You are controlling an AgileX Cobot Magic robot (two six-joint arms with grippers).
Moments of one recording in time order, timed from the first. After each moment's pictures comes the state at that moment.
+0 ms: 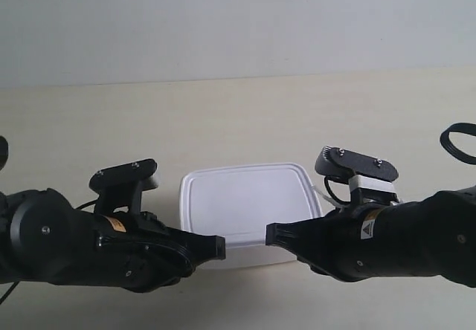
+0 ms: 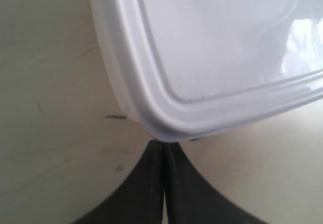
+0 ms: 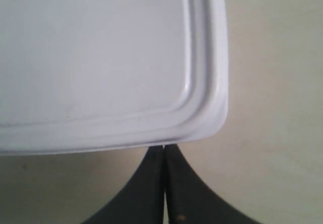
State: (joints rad) left arm -0.69 1.65 -0.63 -0.79 0.02 0.02; right arm 0.69 1.58 -0.52 0.37 0.00 0.37
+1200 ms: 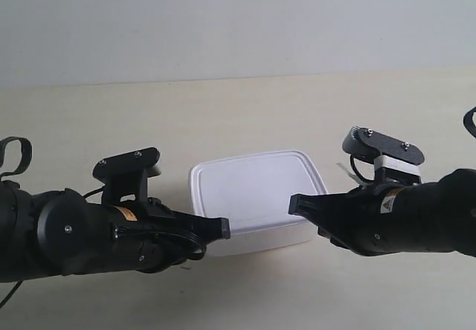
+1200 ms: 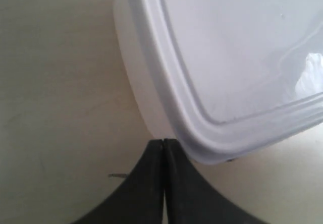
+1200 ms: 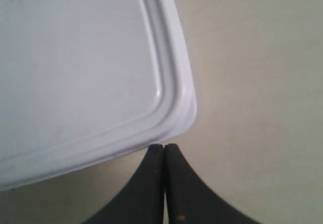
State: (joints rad) left arm -0.69 1.72 -0.67 -0.79 -0.11 0.00; right arm 0.57 1.59 -0.53 0.37 -0.03 0.35
